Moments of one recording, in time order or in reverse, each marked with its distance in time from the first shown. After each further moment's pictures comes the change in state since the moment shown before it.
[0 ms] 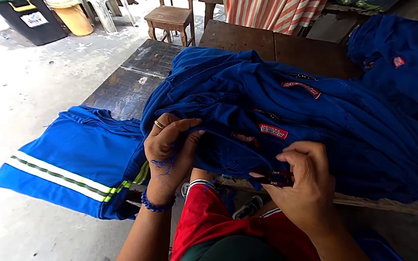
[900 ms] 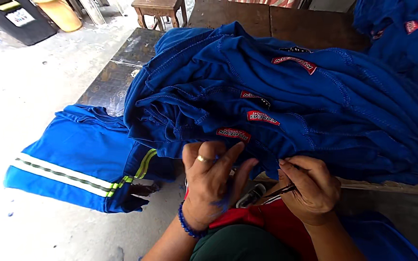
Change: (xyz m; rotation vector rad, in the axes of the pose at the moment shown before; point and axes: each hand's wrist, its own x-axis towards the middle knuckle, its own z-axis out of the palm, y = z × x) left_hand -0.051 0.061 0.055 0.225 -0.069 0.092; right_hand -0.052 0.035 0.007 0.059 0.197 -0.132
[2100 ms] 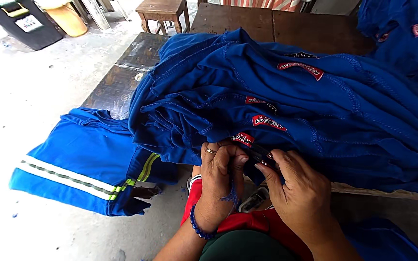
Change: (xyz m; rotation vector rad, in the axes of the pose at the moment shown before) left_hand -0.006 -0.006 0.023 -0.295 -0.010 -0.238; right_hand 0.040 -0.040 0.010 -0.097 -0.241 0.236
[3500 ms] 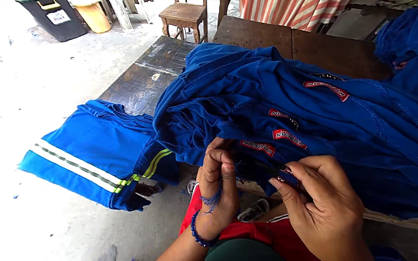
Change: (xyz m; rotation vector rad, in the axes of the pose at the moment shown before) left_hand 0.002 0.005 -0.018 -0.496 0.204 -0.165; right_hand 0.021 -0.011 -0.015 0.260 -0.039 -0.066
